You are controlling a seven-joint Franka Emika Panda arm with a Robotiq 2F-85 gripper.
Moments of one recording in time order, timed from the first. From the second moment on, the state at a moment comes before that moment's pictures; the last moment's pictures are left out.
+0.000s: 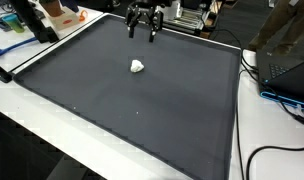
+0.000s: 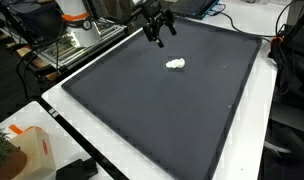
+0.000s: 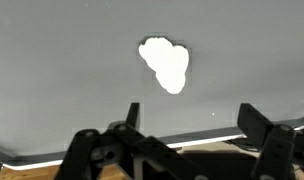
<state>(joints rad) -0.04 0.08 0.23 -2.77 0.13 3.48 0.11</state>
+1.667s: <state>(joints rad) 0.20 0.24 0.08 -2.74 0.29 3.68 -0.01</state>
